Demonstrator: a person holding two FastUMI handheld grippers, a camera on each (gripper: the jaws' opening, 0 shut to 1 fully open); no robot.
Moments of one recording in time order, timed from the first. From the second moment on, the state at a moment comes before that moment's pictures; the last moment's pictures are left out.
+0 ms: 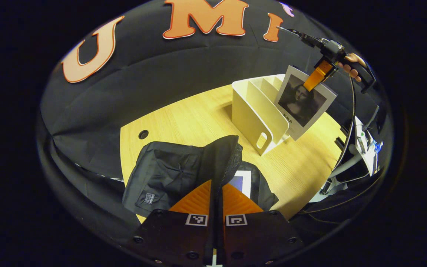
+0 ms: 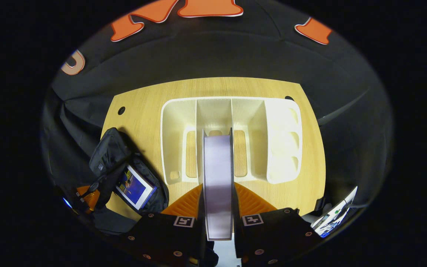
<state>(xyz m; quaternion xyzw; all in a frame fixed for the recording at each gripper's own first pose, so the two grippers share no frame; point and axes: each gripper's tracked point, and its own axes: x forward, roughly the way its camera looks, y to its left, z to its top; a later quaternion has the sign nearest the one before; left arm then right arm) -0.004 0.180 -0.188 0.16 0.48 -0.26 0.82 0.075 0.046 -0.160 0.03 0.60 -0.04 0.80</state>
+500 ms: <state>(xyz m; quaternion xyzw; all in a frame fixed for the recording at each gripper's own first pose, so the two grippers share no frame) -0.006 0.172 -0.196 0.18 0.47 -0.34 0.79 -0.026 0.078 -0.159 0.06 0.61 -0.06 0.79</state>
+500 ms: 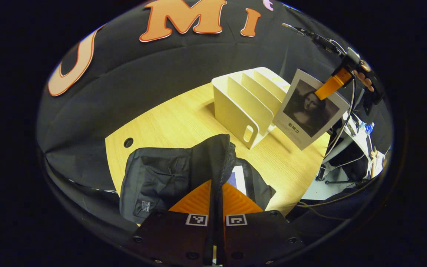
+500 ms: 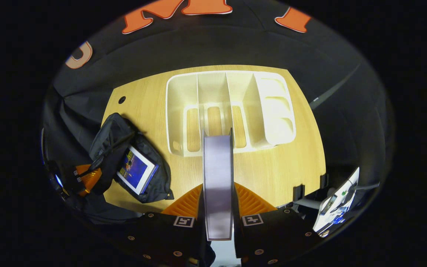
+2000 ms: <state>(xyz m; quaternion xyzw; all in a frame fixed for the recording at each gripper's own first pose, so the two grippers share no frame) 0.014 0.175 -0.192 0.18 0.46 -0.36 0.79 -0.037 0.247 -0.206 0.44 0.51 0.04 0.74</state>
